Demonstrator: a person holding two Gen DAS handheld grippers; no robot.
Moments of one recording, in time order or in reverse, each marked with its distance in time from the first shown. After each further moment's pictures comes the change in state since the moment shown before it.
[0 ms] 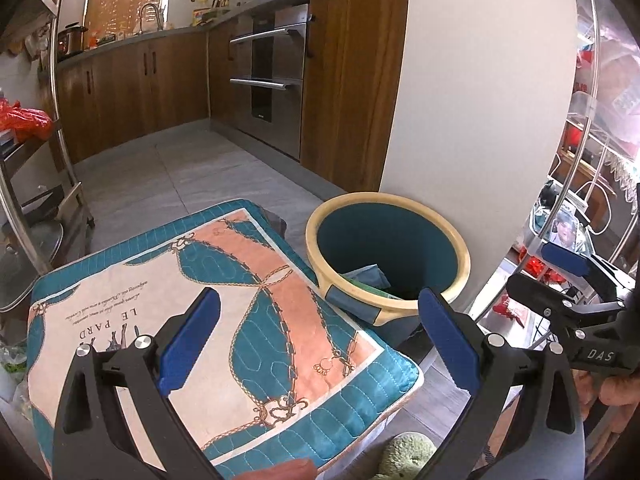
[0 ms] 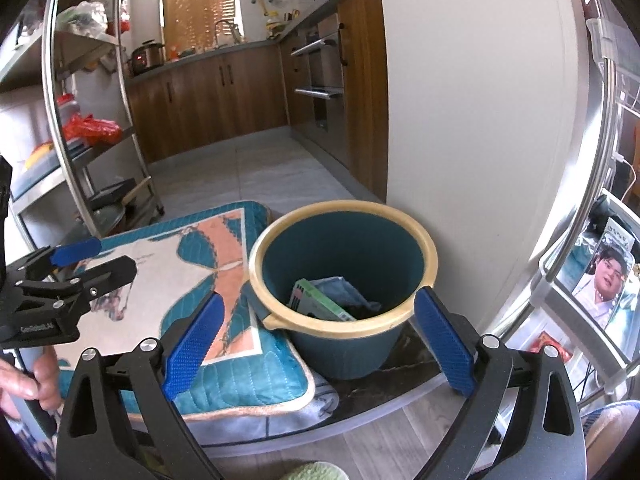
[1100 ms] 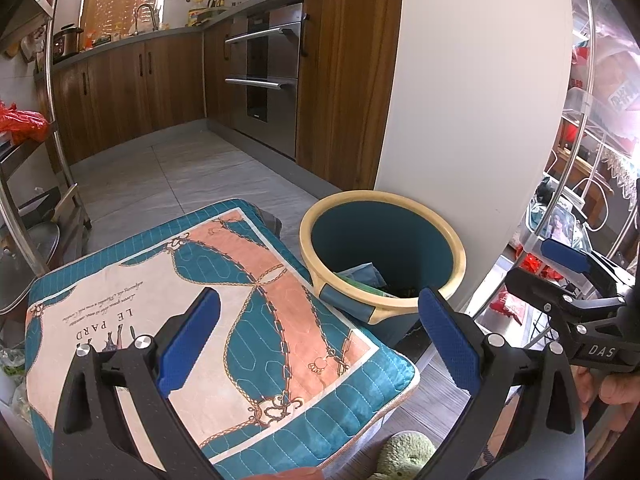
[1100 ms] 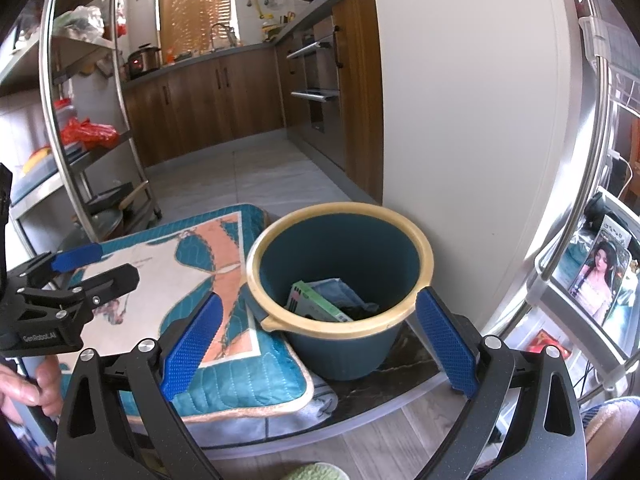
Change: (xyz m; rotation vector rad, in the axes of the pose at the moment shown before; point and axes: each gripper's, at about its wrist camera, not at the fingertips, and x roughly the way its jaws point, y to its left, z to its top) left arm -0.001 -0.004 0.000 0.004 0.001 -0.012; right arm -0.006 0.000 -0.001 0.013 -0.010 -0.014
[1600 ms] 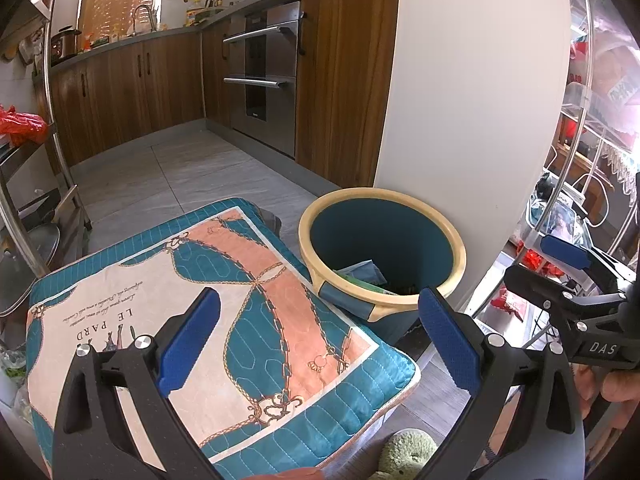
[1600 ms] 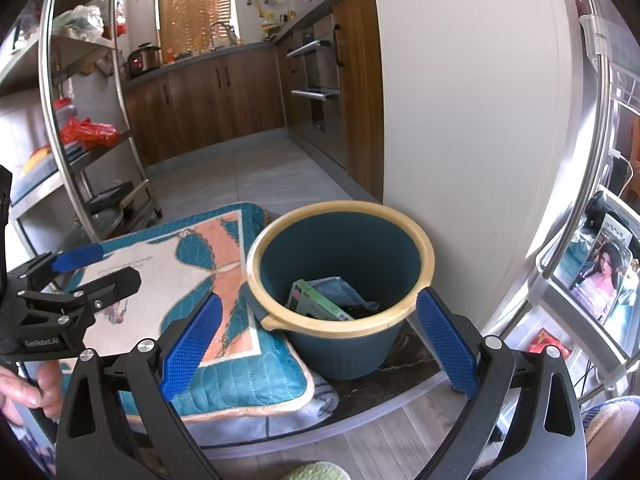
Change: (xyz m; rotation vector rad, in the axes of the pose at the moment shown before) left arm 0.000 -0.002 -0.002 0.012 0.006 0.000; right arm -0.002 0.001 0.001 -0.001 0.003 0.002
